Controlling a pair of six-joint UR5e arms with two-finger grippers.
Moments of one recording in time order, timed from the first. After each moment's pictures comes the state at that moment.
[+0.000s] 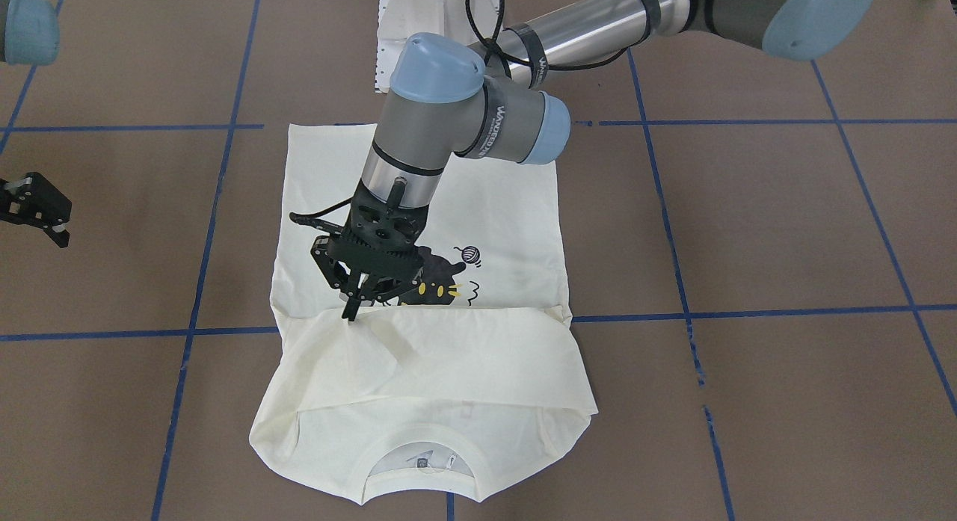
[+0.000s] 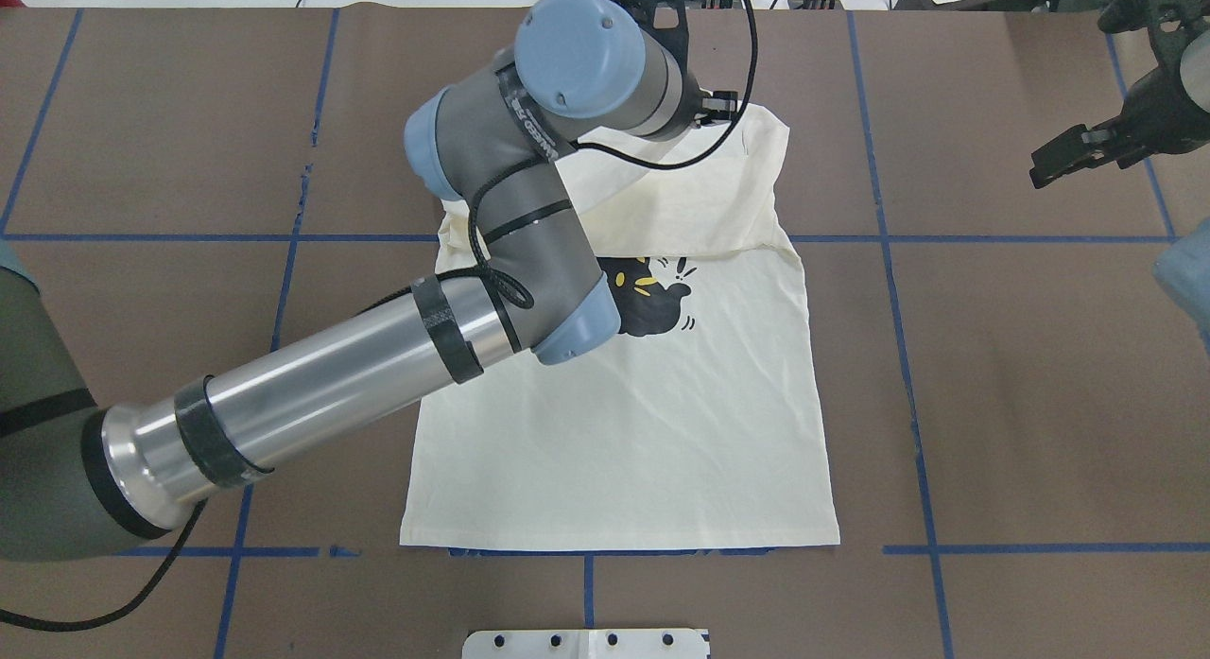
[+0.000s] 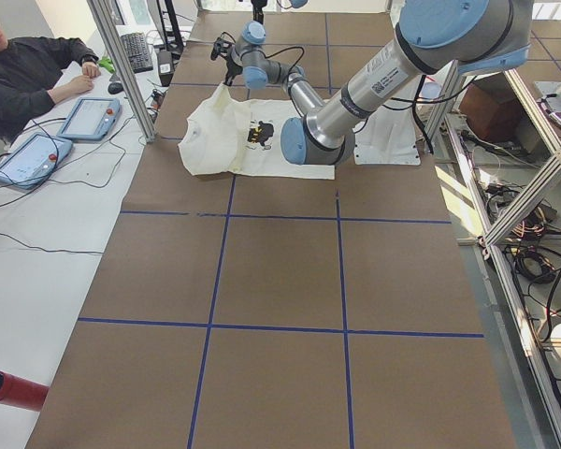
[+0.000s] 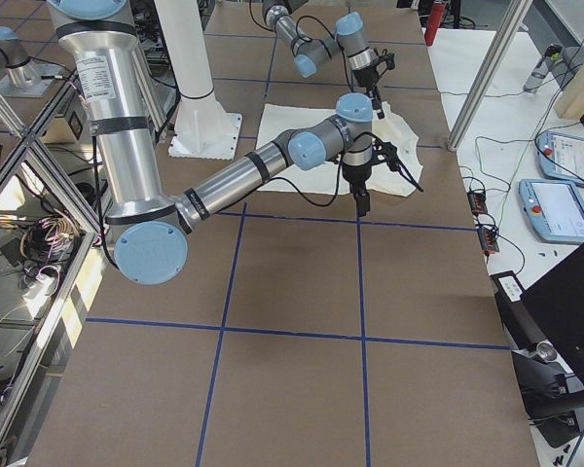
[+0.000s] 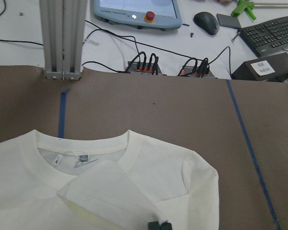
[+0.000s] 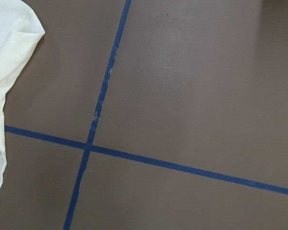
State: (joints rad) left arm -0.60 -2.68 -1.14 -2.19 -1.66 -1.09; right arm 1.15 -1.38 1.92 -1.59 2.12 0.44
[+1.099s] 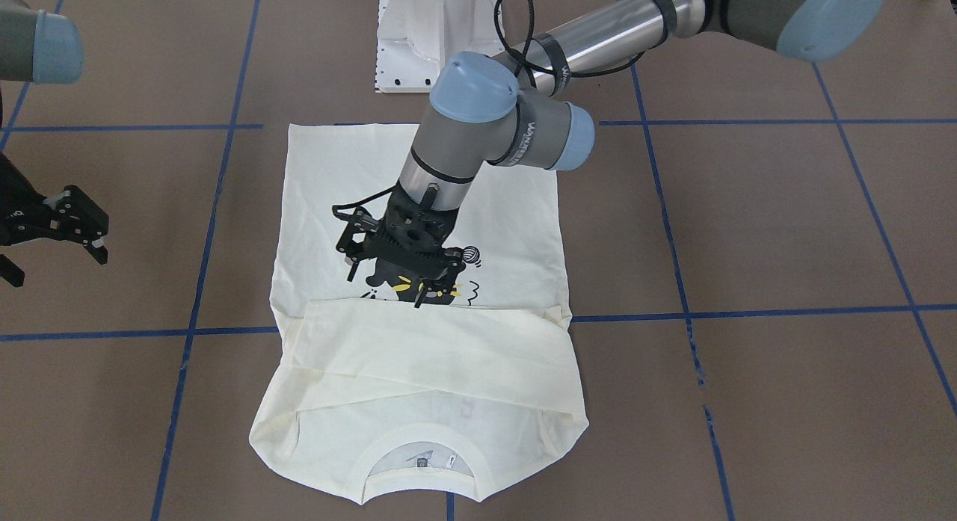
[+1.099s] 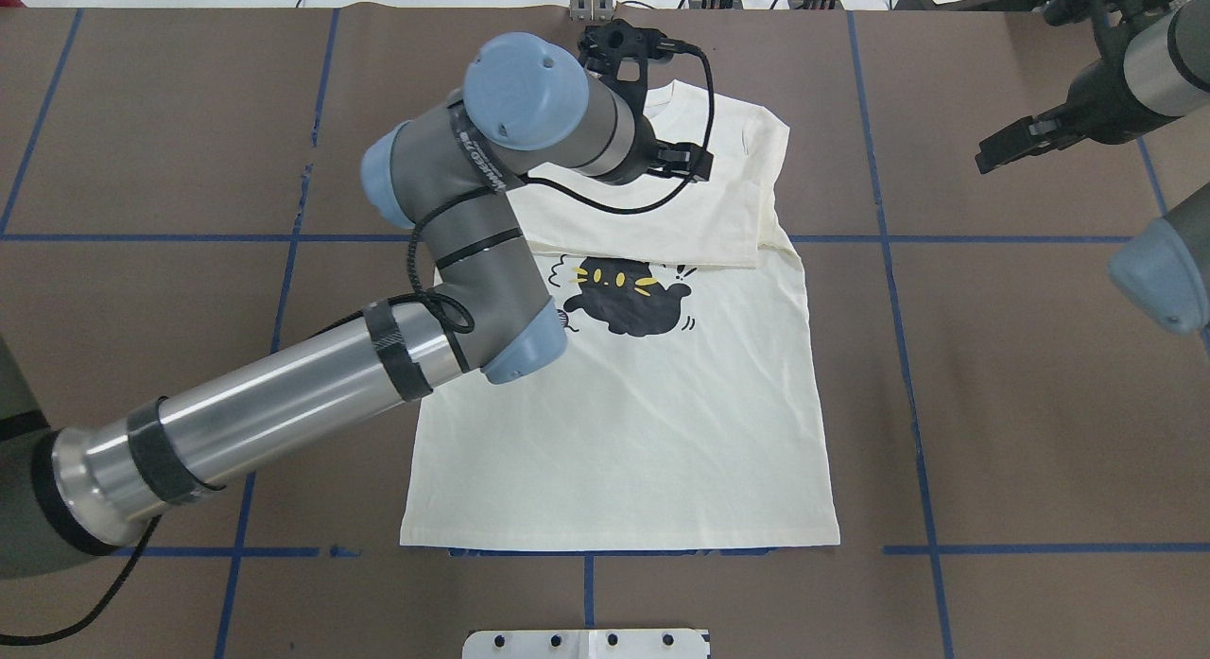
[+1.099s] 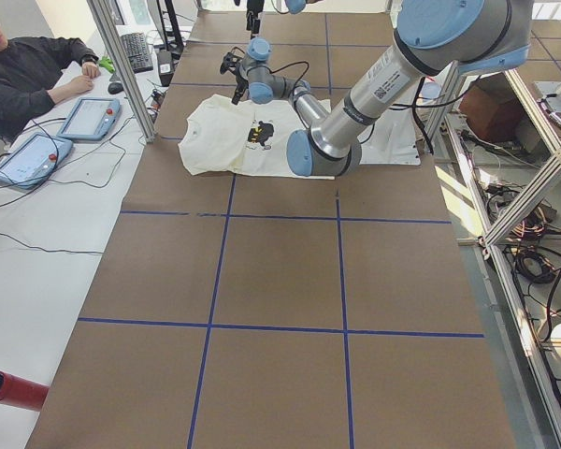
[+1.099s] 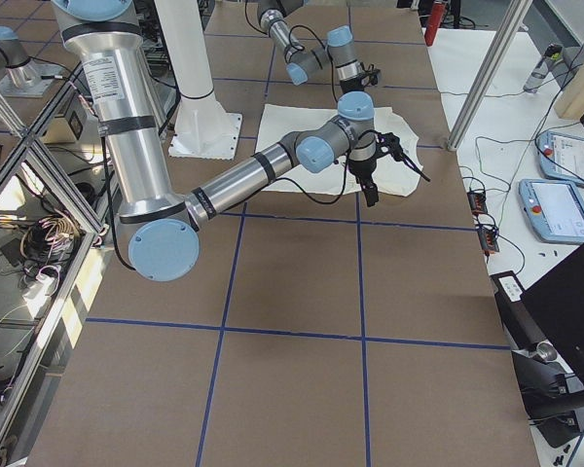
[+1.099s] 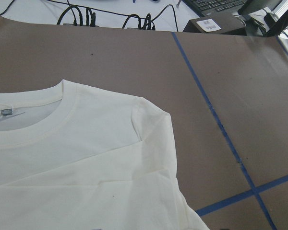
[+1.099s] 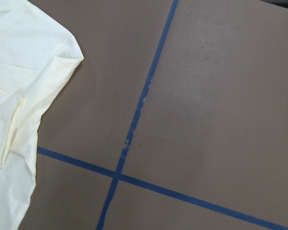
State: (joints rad) left arm -0.65 -2.53 -1.28 -2.12 -1.81 -0.96; right arm 1.09 -1.32 1.85 -1.40 2.11 0.48
